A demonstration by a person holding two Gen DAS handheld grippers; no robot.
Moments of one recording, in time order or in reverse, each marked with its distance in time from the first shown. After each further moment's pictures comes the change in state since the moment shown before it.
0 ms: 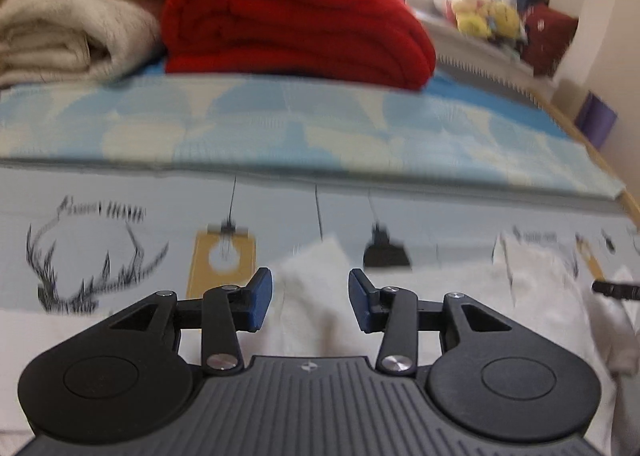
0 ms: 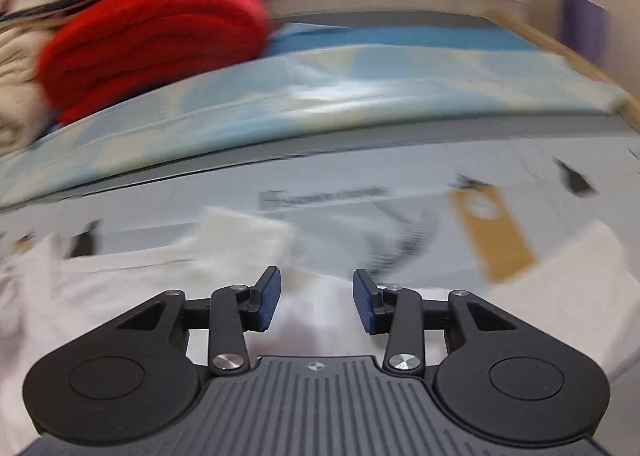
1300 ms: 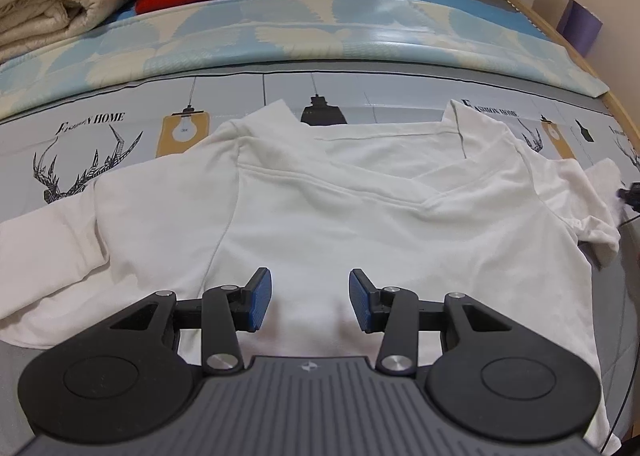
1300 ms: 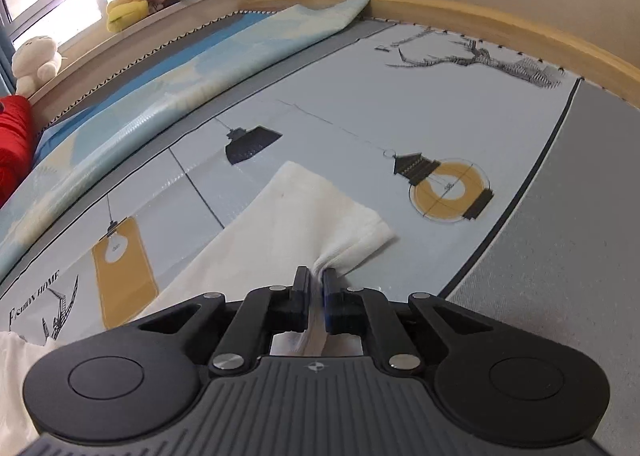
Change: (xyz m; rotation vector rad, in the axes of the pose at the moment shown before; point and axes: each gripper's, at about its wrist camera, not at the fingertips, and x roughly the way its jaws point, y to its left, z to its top) left arm -0.057 -0.068 -0.067 0.102 0.224 0.018; right arm -0.010 -0.244 -0.027 0.434 -0.160 -0.306
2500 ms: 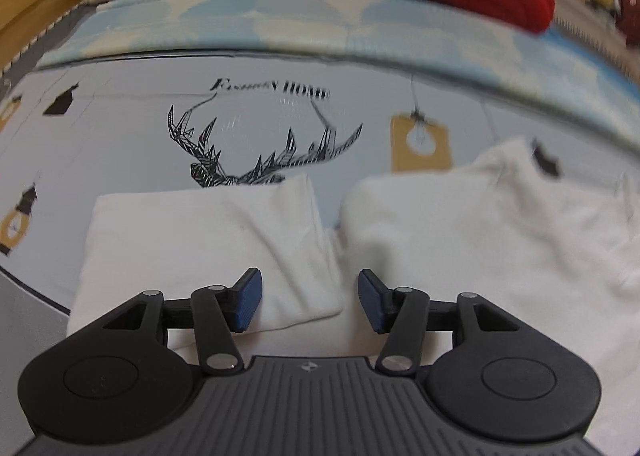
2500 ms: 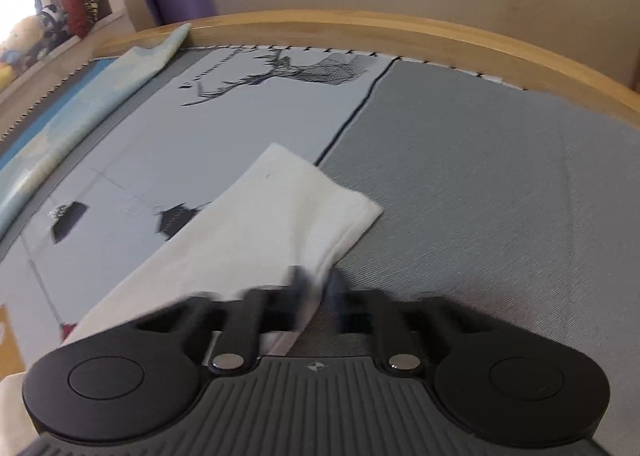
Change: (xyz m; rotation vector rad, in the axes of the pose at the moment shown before) left arm 0.059 0.183 0.001 -0.196 -0.020 0.214; right arm -0.021 -0.102 0.012 0.230 -0.009 -0.298
